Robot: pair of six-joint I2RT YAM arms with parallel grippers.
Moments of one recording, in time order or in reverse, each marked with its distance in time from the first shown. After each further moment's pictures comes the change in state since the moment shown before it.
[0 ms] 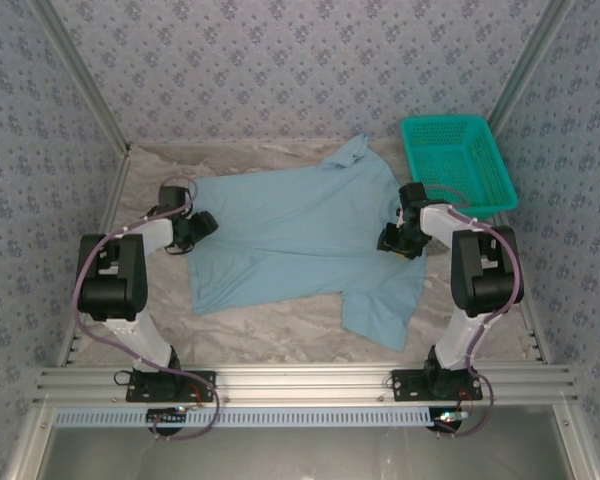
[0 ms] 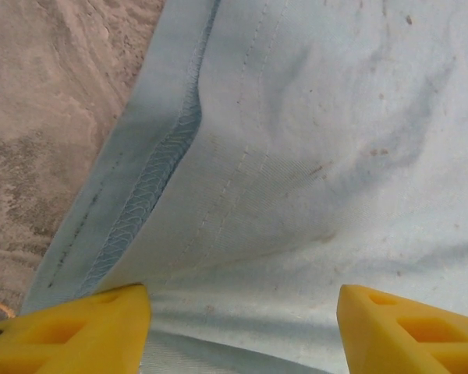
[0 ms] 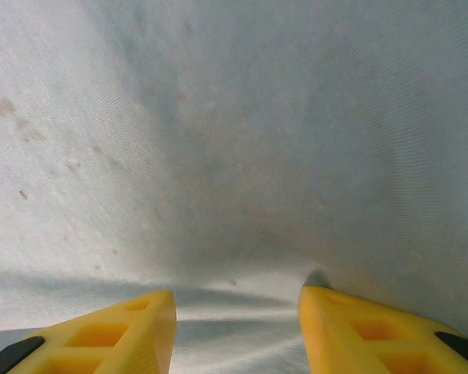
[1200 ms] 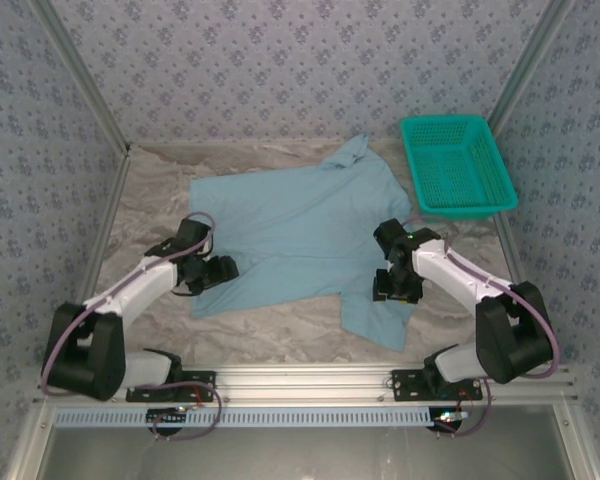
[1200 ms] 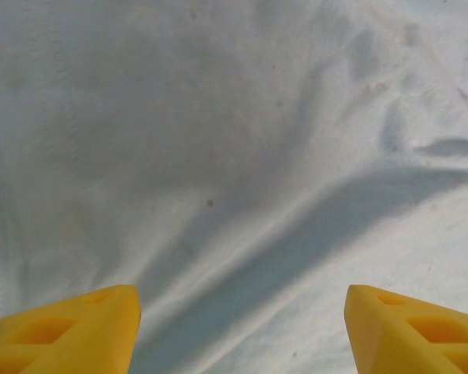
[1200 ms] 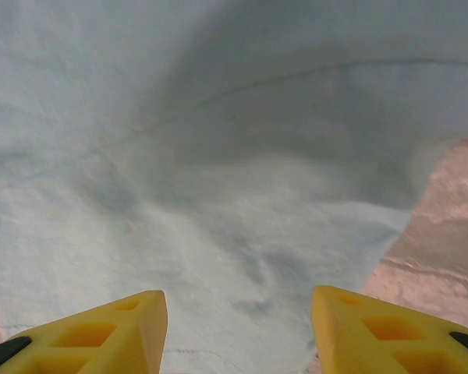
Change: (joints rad) left arm -0.258 -0.423 -0.263 -0.348 0.043 -0.033; right arm 0.304 -0.389 -0.242 -0.357 0.122 0.135
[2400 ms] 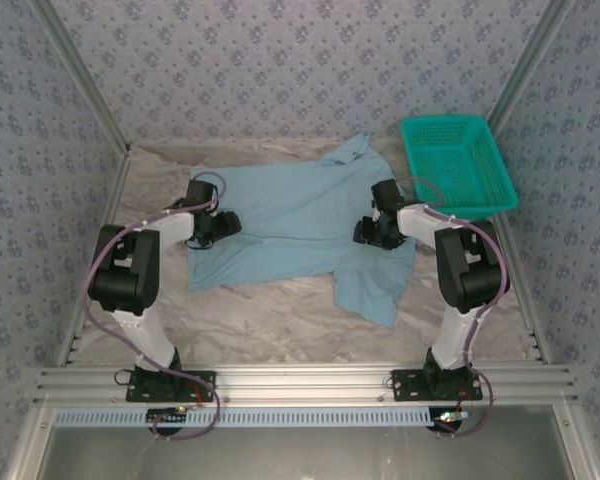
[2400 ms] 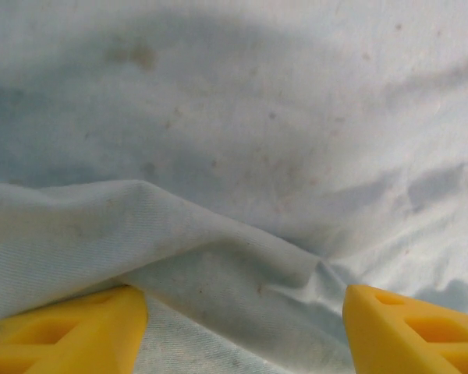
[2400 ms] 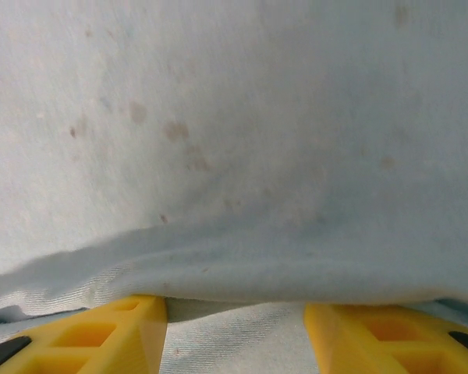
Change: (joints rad) left arm 0.106 0.509 0.383 0.269 -0.057 0.091; right arm -0.154 0.467 0.296 0.533 -0.087 -0.060
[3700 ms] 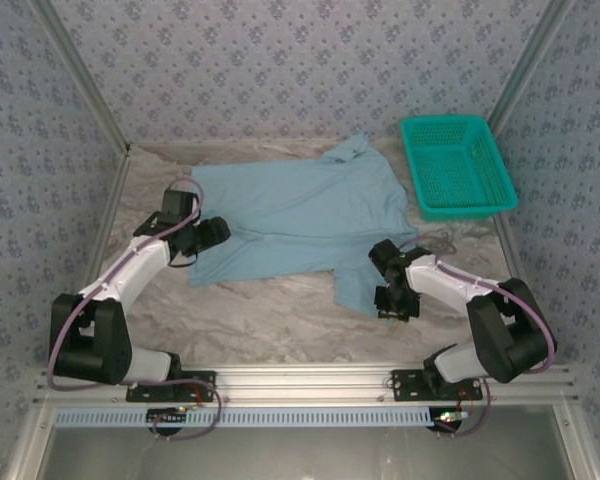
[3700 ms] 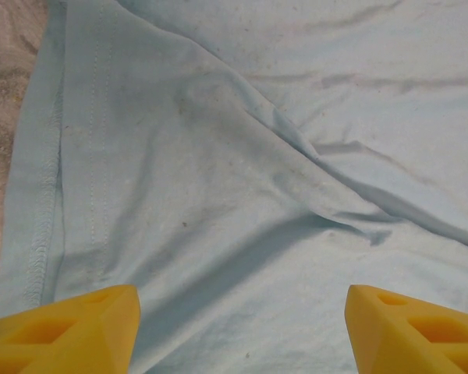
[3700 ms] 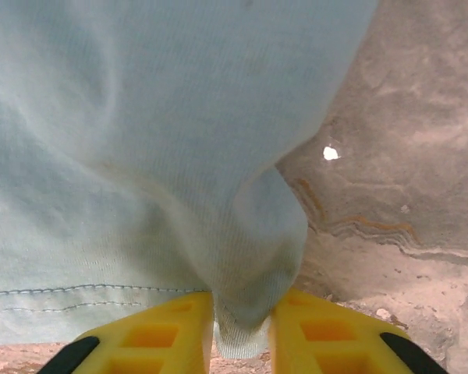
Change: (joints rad) left arm 0.002 -0.480 -0.197 -0.180 0.011 -0.023; right arm 0.216 -0.459 -0.466 -0.416 0.098 0.212
